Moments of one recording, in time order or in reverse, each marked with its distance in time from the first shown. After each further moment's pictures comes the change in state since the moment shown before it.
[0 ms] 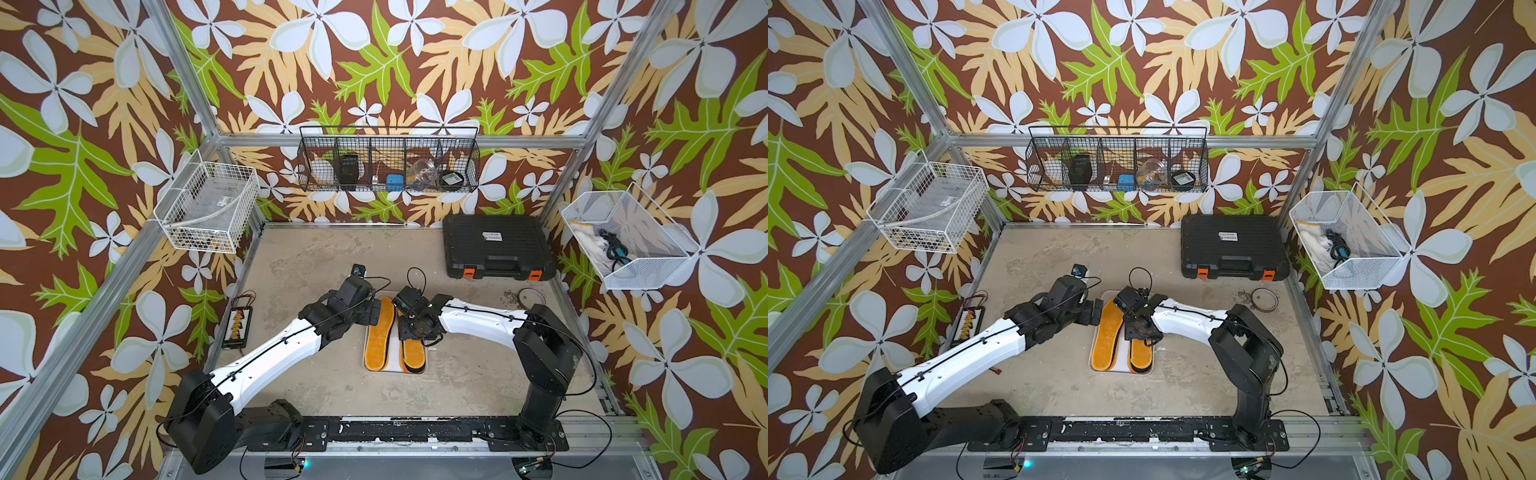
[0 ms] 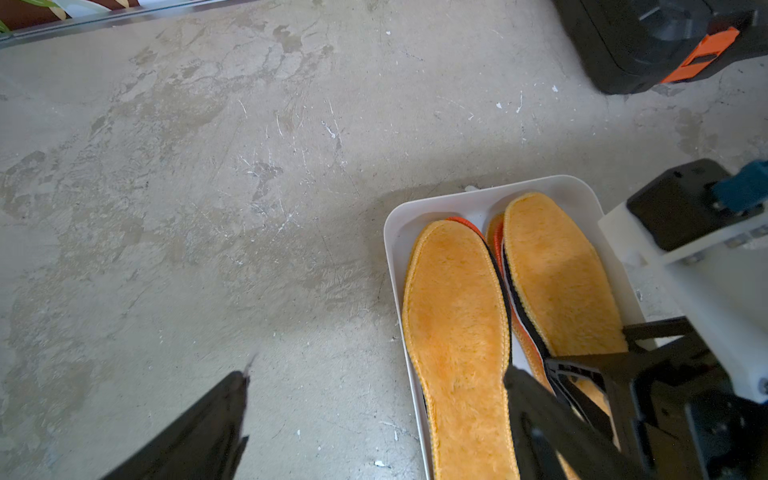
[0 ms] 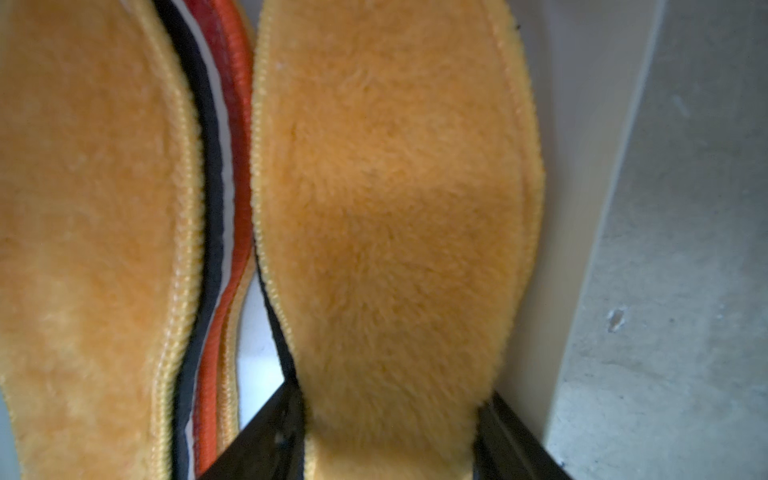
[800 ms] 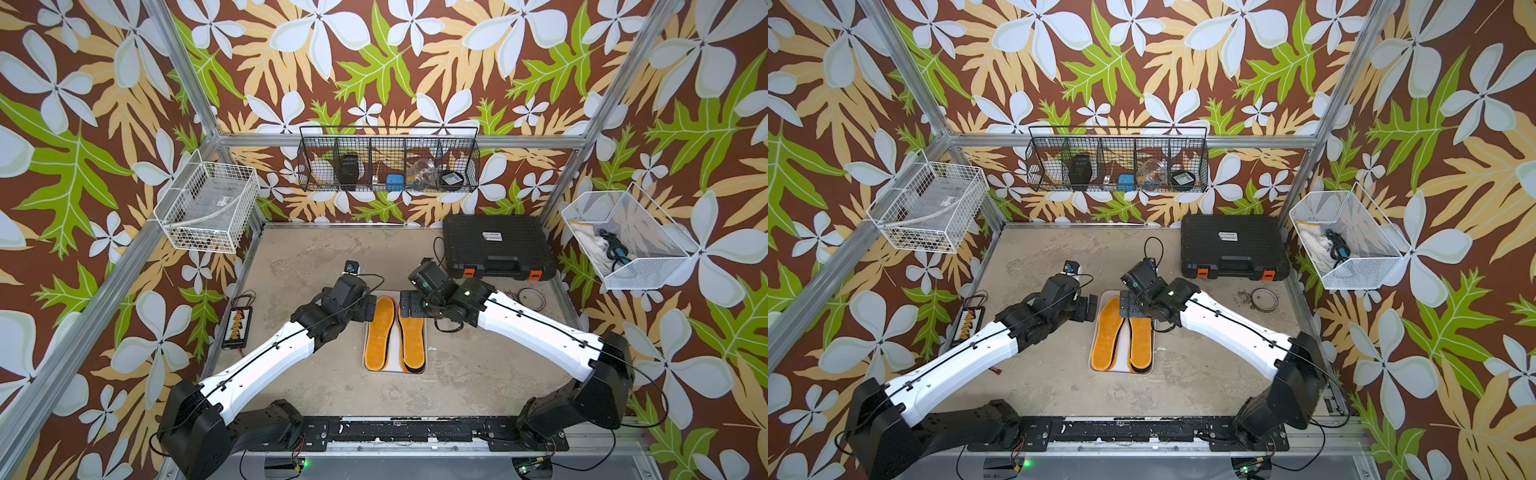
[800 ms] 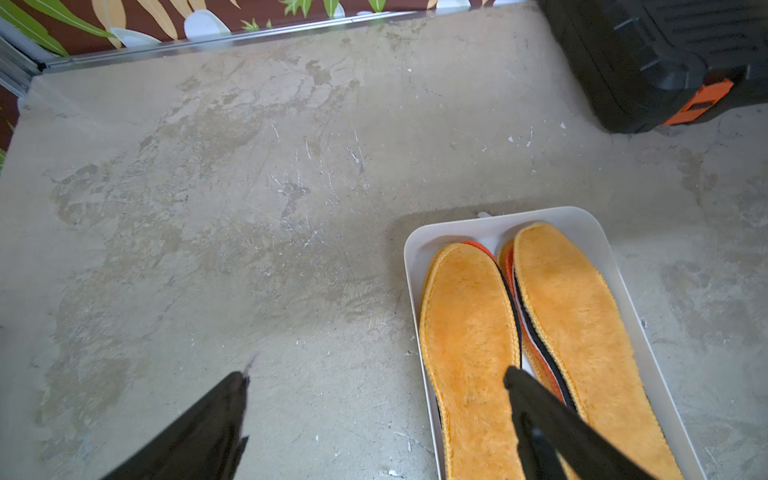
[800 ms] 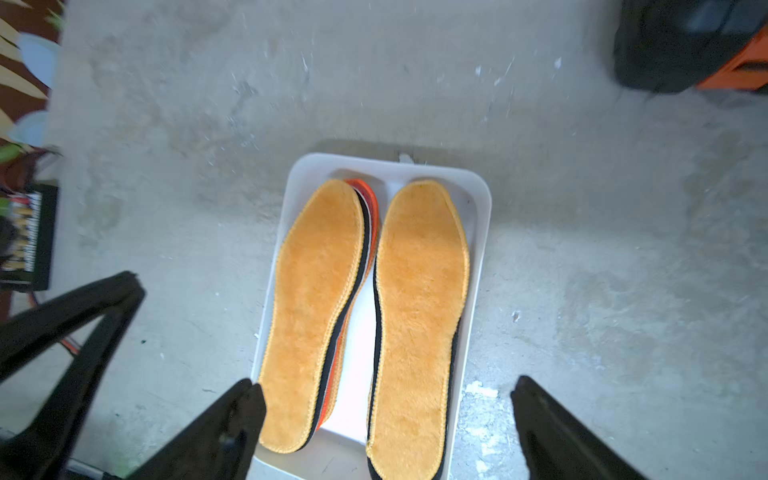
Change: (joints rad) left arm 0.024 -0.072 0.002 0.001 -0.045 0.000; right arm -0.008 -0.331 0.158 -0.171 0.118 -0.089
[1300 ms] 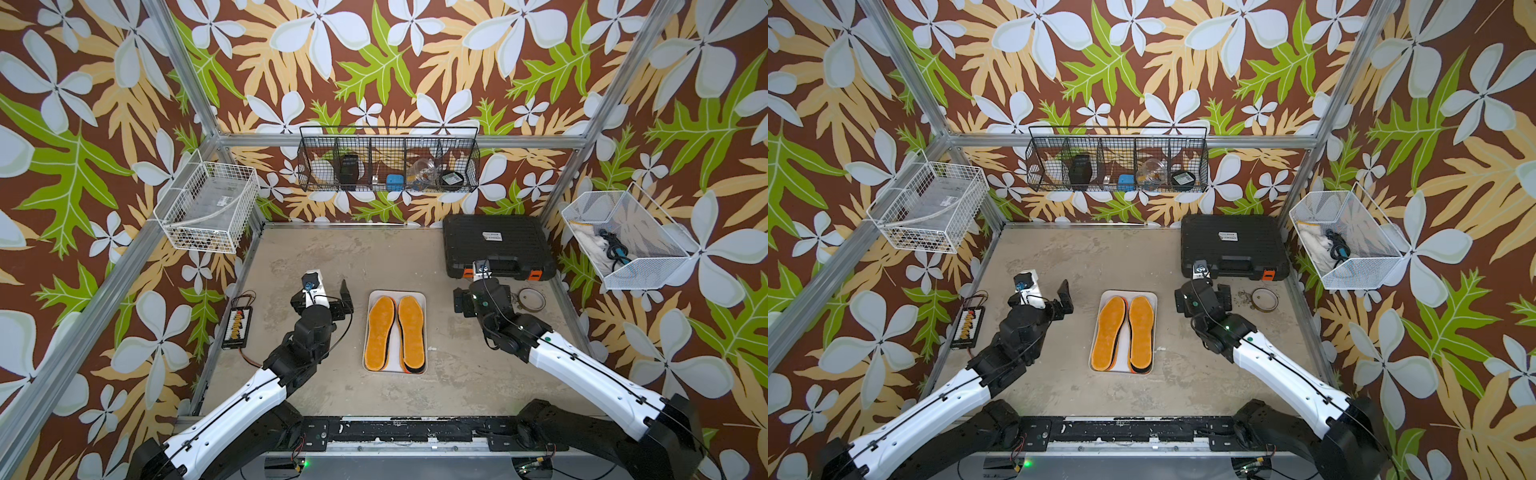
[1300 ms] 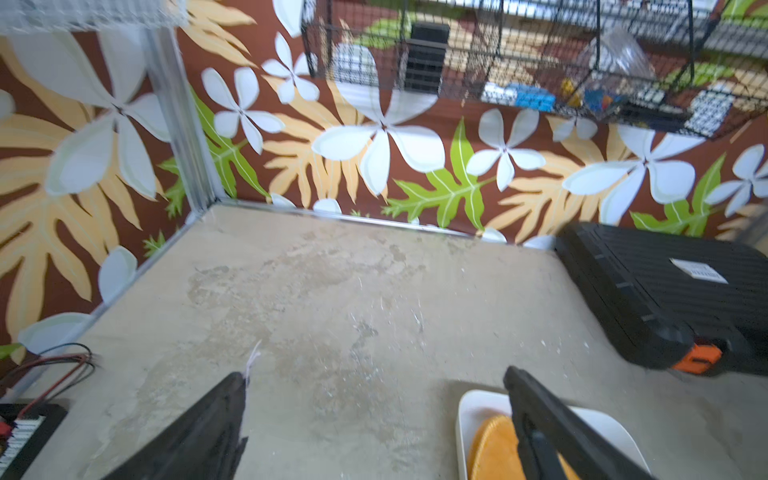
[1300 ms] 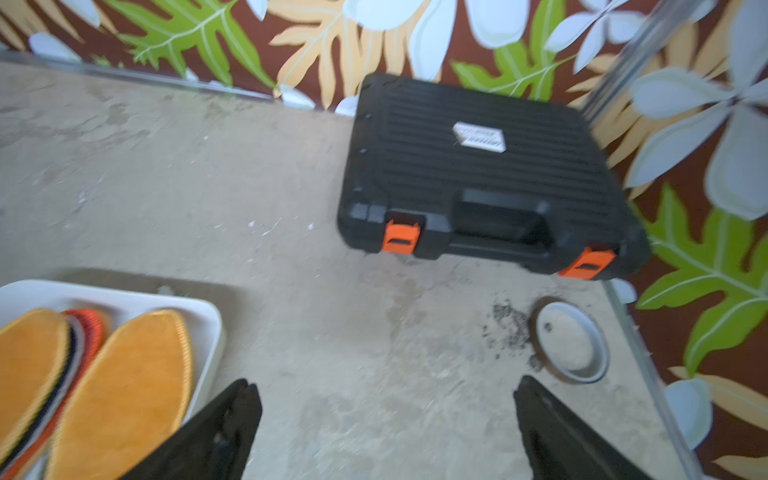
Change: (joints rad) left arm 0.007 -0.380 -0.464 0.717 -0.370 0.100; right arm -0.253 -0.438 -0.635 0.576 0.410 -0.543
